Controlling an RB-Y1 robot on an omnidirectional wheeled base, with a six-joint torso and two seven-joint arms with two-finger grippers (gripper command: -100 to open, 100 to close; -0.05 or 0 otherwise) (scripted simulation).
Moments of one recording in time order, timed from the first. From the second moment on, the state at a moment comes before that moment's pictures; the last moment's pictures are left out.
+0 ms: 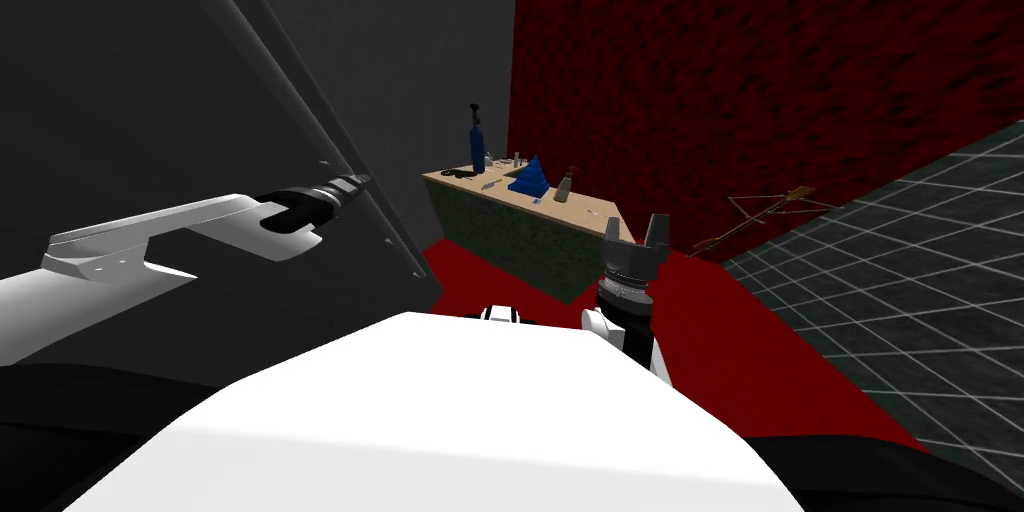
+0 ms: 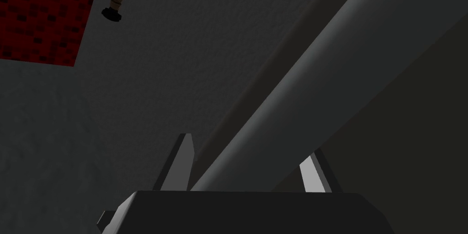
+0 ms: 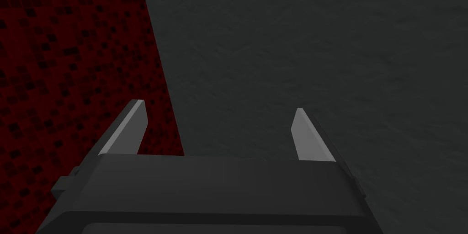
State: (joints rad) left arm 0.42 1.26 0.39 -2.01 -0.02 0.55 0.38; right arm 0.50 -0.04 -0.05 -2.35 0.05 -0.63 -0.12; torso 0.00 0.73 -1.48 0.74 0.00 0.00
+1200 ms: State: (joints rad) left arm 0.49 1.25 0.34 -2.37 -0.08 0.57 0.39; right arm 0.50 -0.04 -0.05 -2.35 0.05 -0.63 -0.12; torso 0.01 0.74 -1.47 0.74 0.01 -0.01
